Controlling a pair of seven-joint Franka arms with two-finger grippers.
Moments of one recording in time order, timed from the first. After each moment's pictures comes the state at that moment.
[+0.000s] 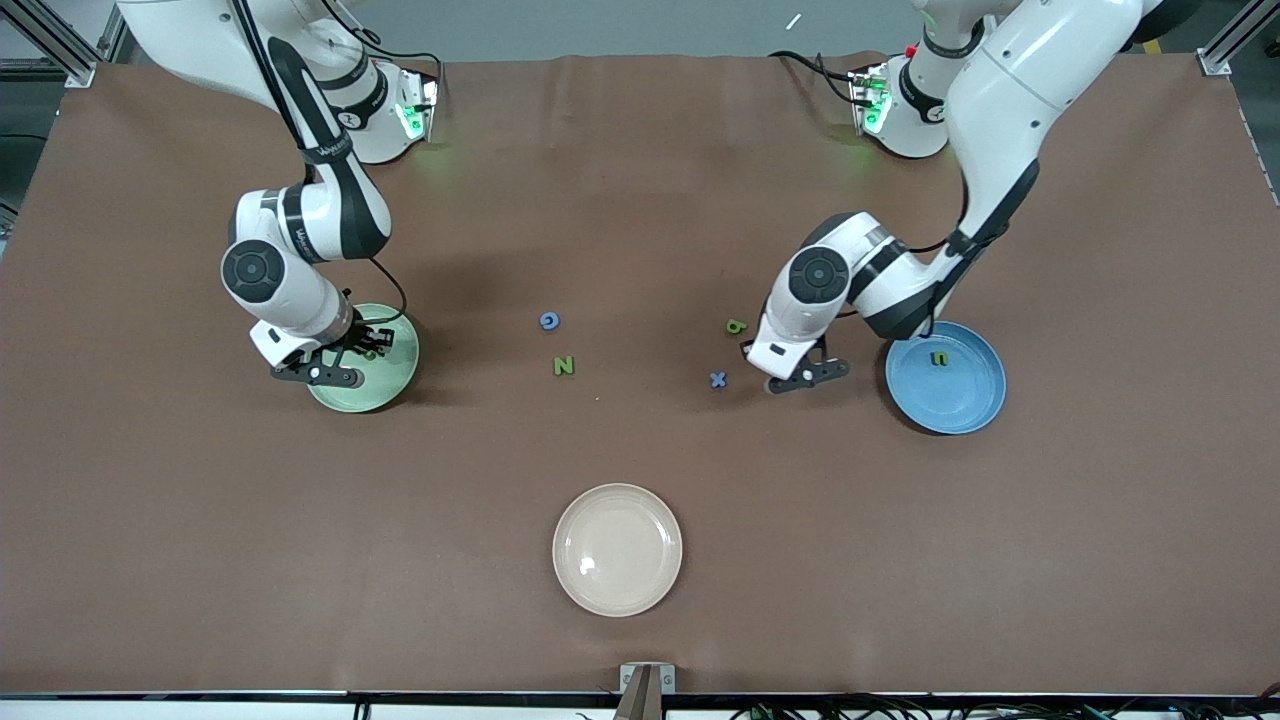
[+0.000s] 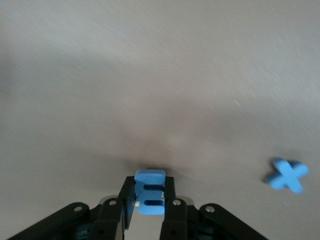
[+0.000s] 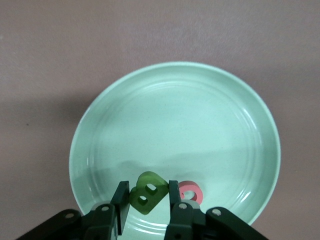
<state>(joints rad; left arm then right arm) 0.05 0.57 -0.60 -2.04 0.47 2.38 -1.10 0.42 0.25 -0.26 -2.35 0.04 2.48 0.23</state>
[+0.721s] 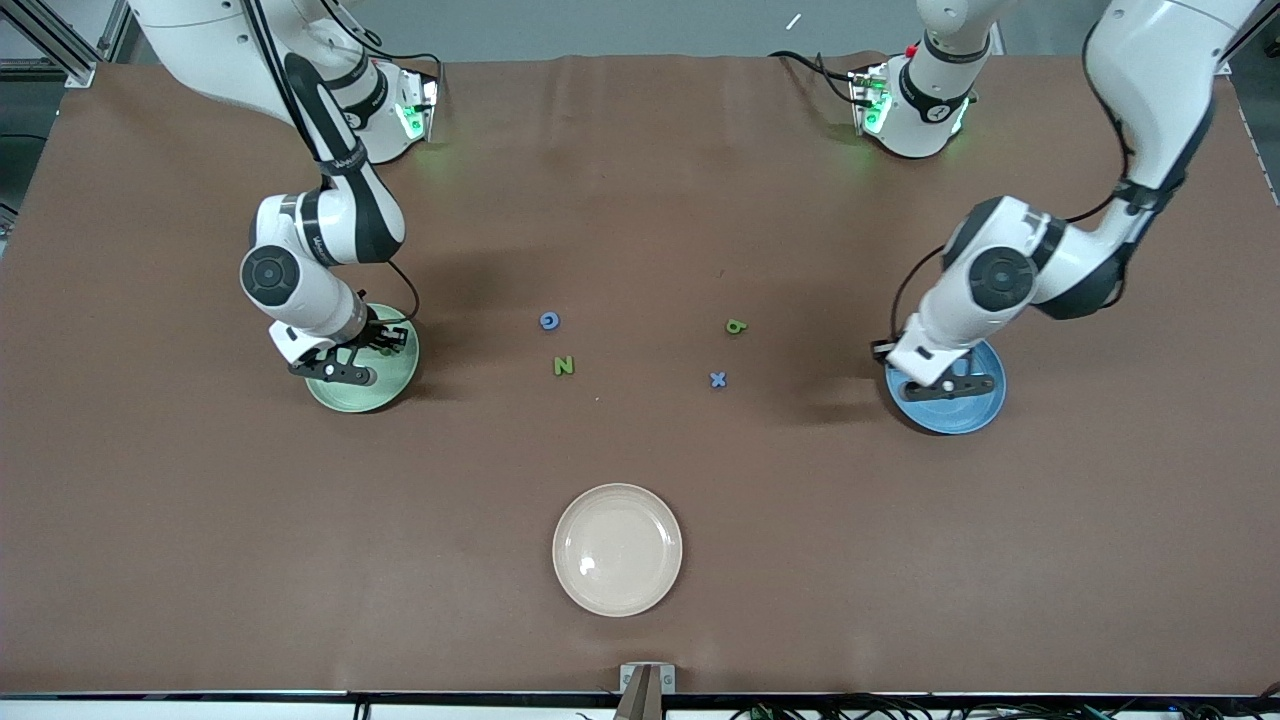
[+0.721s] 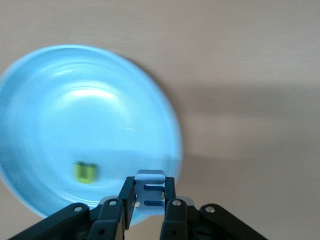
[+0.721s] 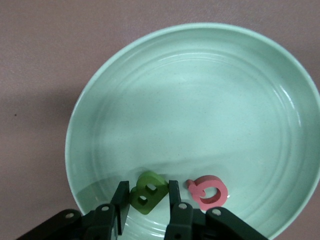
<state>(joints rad) 0.66 0.42 -0.84 -2.22 0.53 2.34 -0.60 0.44 0.30 -0.24 -2.37 0.12 2.52 0.23</state>
